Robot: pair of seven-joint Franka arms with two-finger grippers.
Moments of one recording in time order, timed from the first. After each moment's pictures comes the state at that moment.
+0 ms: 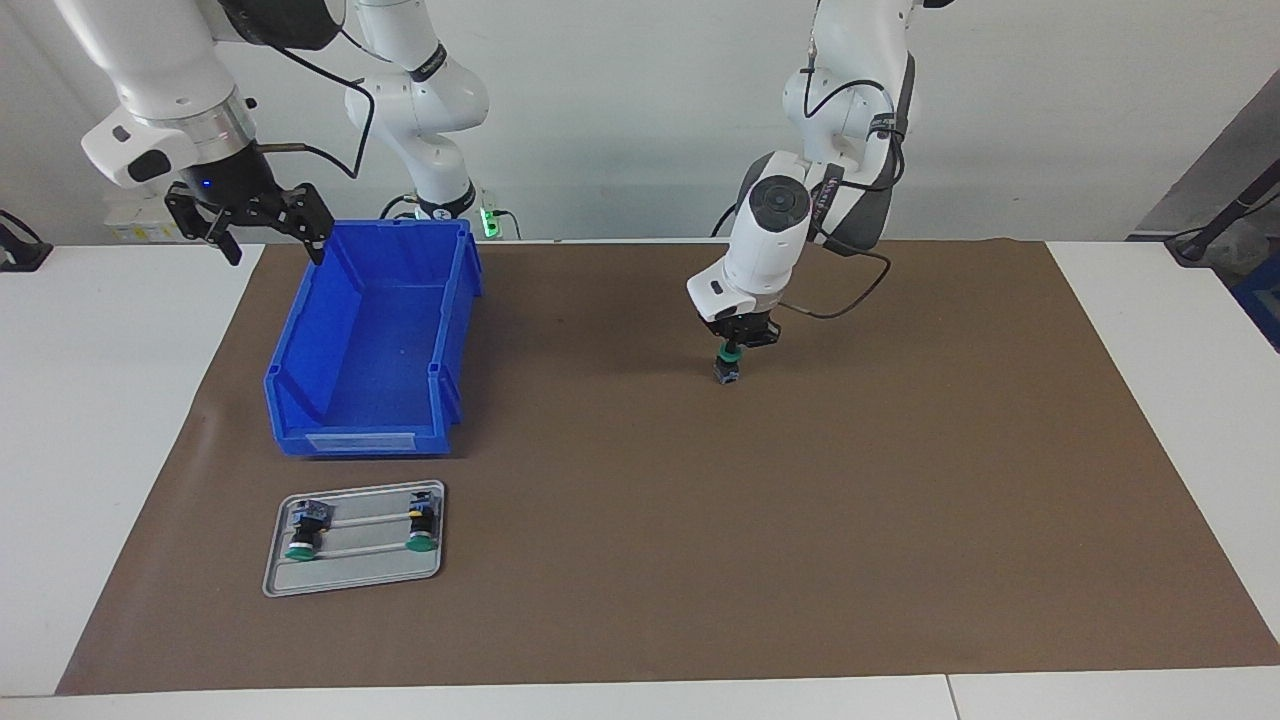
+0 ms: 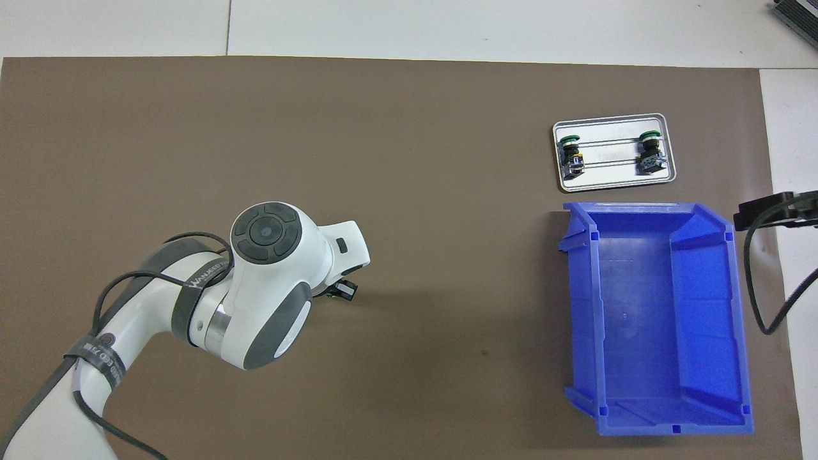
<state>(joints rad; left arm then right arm) -0.44 0.10 -0.12 -2.10 -0.07 2.12 -0.05 0.11 -0.05 -0.15 -1.60 -0.06 1.54 -0.05</state>
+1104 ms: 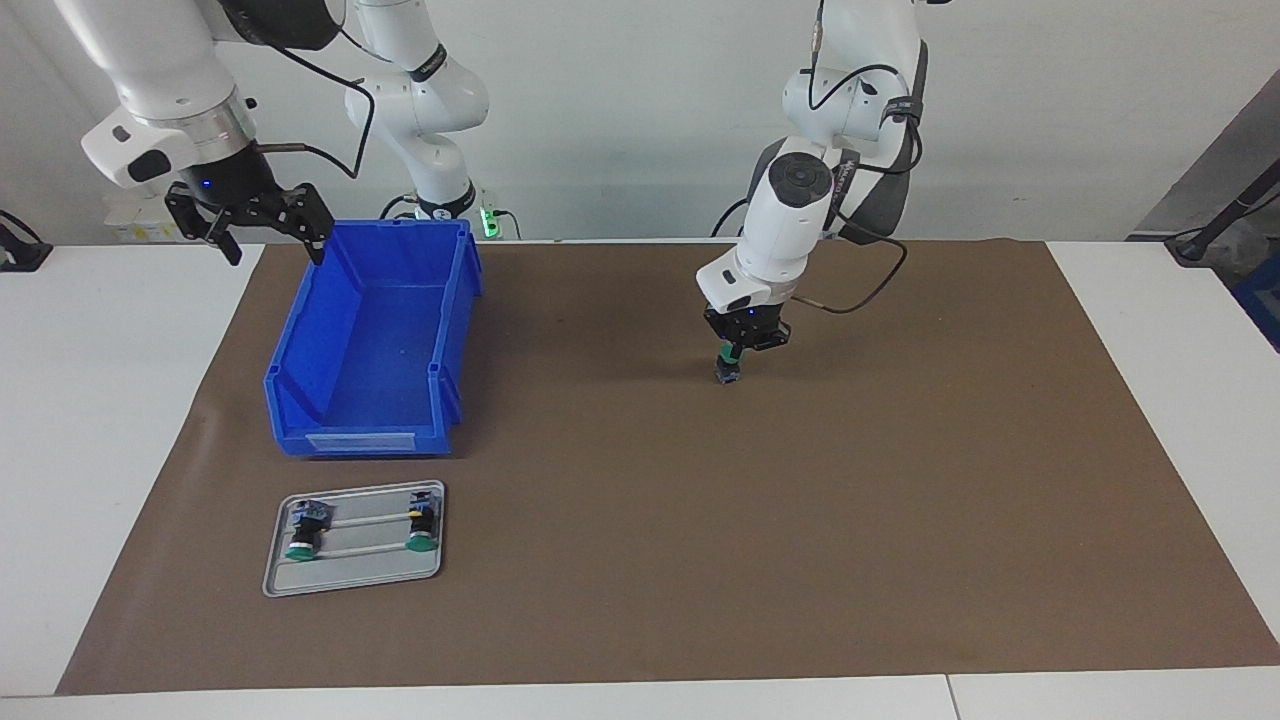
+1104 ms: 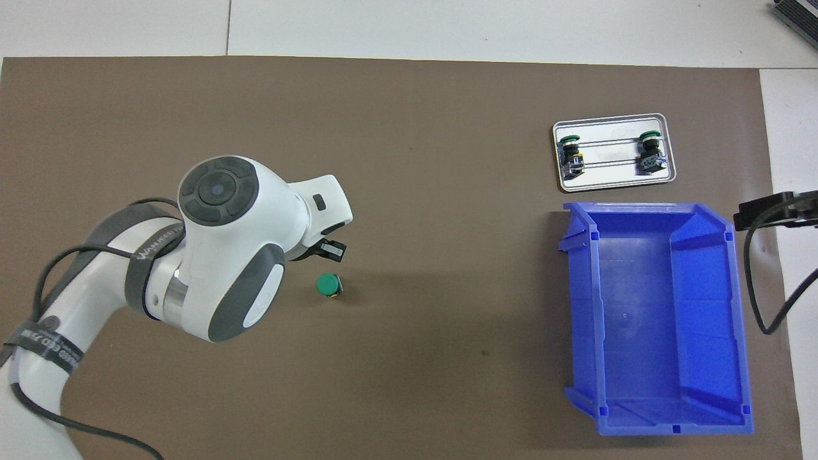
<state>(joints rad) -0.37 0.13 -0.11 -1.87 -0.07 2.01 -0.05 0.11 -0.05 -0.15 -1.60 -0.06 1.54 -0.05</state>
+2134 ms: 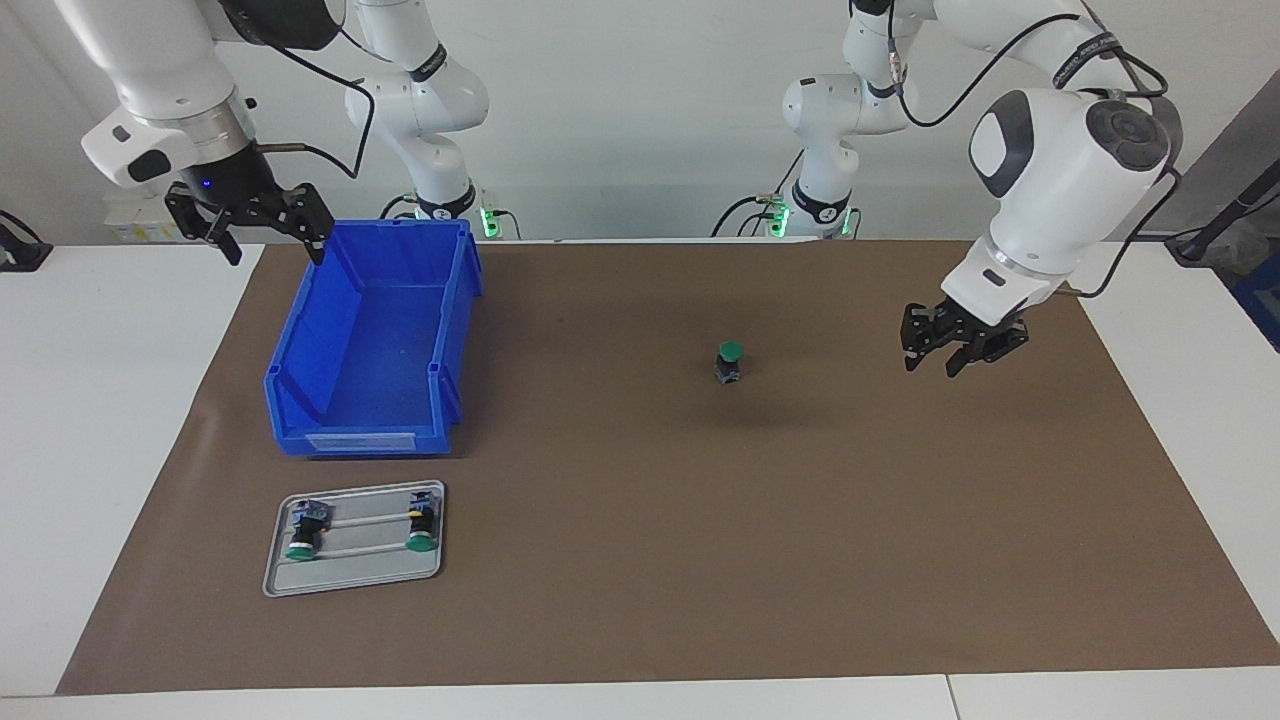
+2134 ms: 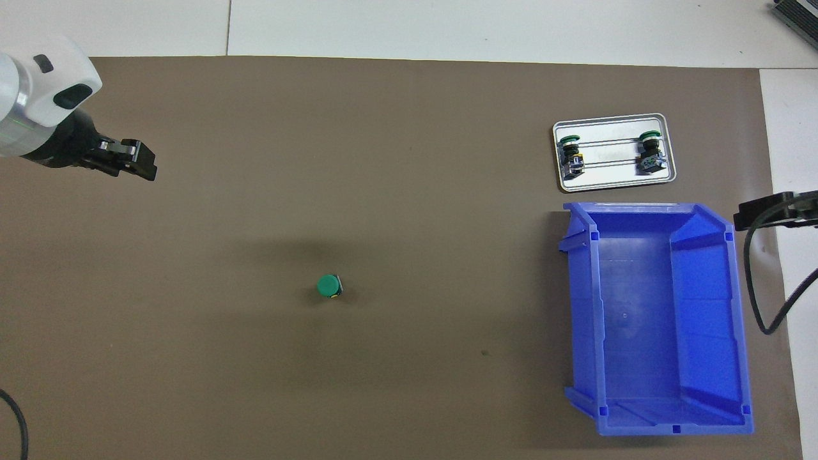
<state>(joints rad) -0.01 0.20 -0.09 -1.44 -0.03 1.61 0.09 0.11 -0.05 -0.15 -1.60 -0.06 1.54 -0.05</state>
